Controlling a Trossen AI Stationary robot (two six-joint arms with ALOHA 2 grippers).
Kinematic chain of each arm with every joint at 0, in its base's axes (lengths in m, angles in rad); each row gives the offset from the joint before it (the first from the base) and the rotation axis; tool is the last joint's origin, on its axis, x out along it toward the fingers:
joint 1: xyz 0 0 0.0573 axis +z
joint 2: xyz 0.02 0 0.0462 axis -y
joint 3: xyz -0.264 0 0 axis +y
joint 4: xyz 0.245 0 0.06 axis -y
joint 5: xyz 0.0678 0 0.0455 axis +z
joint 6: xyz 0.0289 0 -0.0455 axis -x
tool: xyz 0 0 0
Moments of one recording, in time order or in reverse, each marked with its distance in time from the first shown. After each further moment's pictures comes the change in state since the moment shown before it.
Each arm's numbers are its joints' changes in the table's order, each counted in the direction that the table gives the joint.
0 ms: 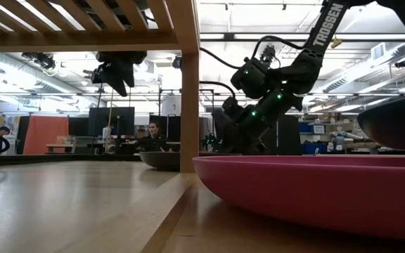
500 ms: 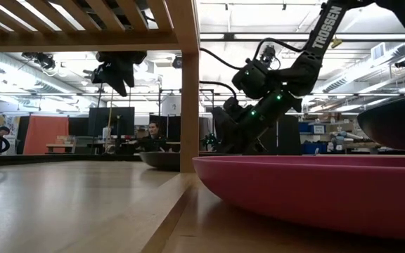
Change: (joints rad) left arm 0.000 0.000 0.000 0.000 0.000 0.000; right arm -0.038 -0.001 0.003 0.043 0.034 -0.042
